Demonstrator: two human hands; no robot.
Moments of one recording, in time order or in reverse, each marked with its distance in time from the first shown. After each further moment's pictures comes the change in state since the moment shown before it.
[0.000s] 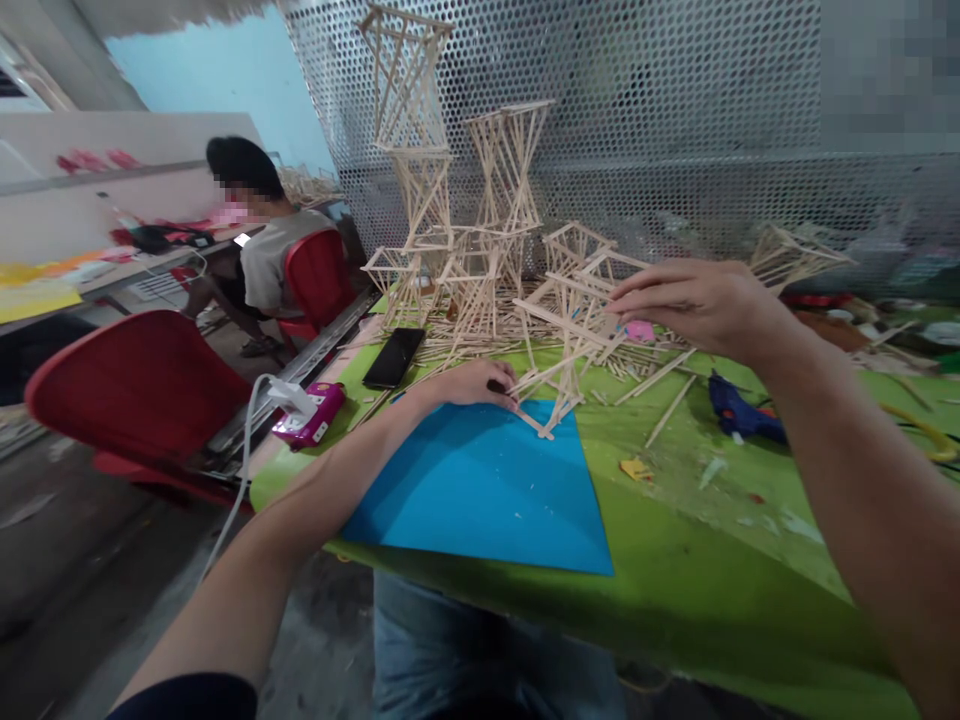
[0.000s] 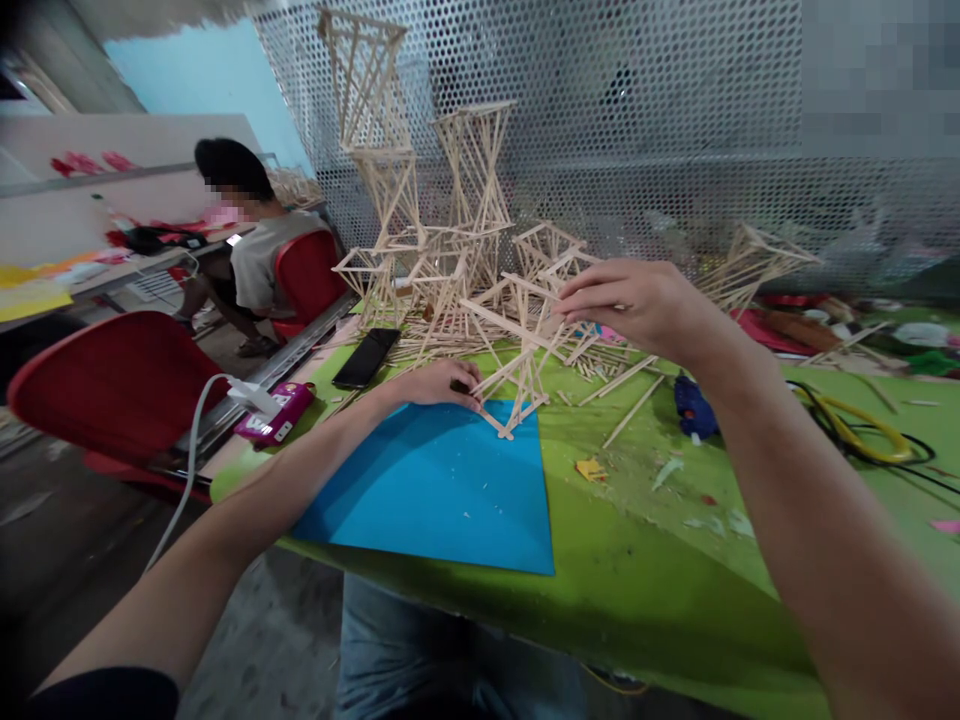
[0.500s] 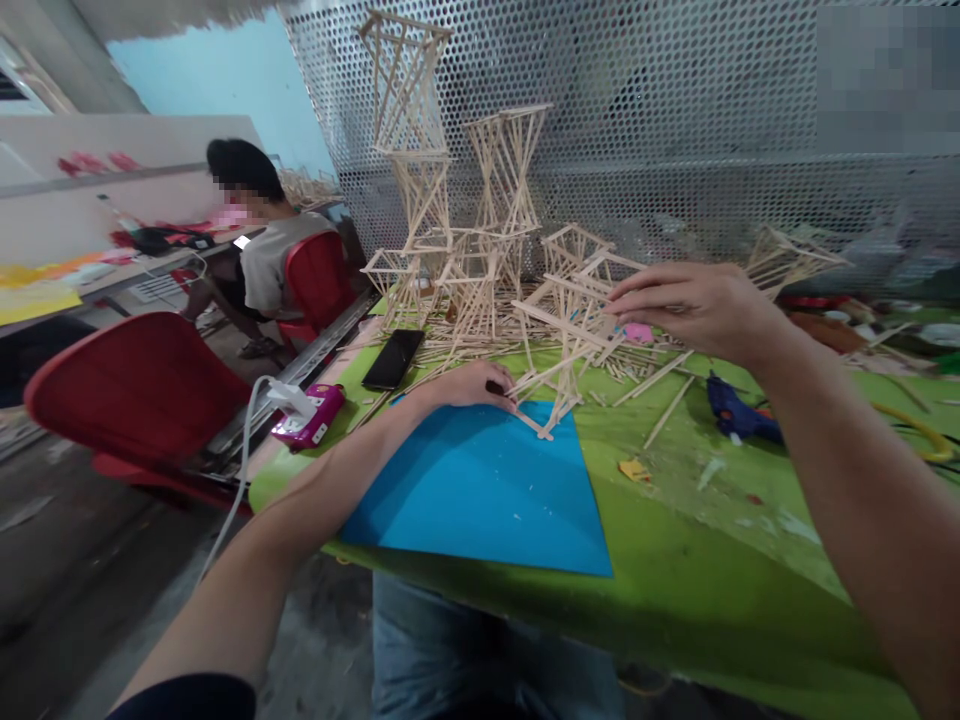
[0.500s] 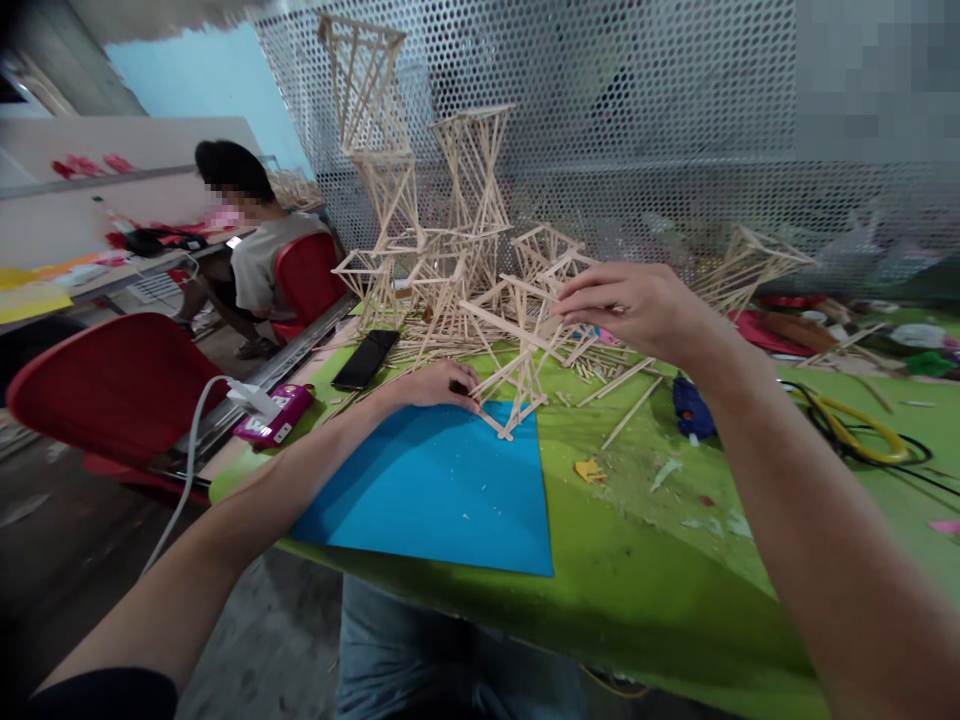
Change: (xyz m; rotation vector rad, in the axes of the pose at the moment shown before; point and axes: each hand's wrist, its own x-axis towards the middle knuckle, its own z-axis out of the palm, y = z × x) left_hand -0.003 0.009 0.002 -0.059 0.025 -0.050; right_hand -0.001 0.003 0.003 -0.021 0.022 -0.018
